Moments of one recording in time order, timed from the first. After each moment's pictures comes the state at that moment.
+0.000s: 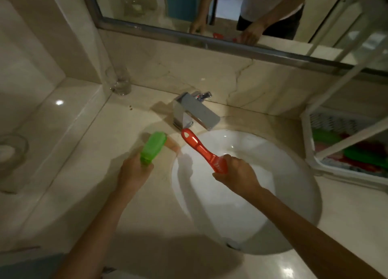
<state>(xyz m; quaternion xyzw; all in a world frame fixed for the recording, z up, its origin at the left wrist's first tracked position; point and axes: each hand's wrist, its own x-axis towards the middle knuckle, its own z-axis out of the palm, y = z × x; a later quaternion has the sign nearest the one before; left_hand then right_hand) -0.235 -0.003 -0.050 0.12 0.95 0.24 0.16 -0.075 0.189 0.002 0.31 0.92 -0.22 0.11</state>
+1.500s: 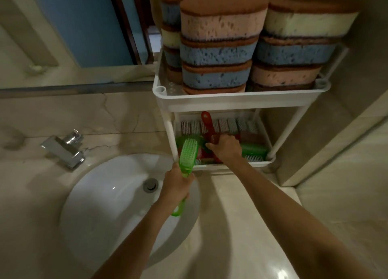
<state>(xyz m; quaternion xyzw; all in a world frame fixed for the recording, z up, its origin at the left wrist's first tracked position) 0.069 0.316 0.026 0.24 0.85 0.35 0.30 0.127 0.467 0.039 0.52 0.81 -0.27 -0.03</state>
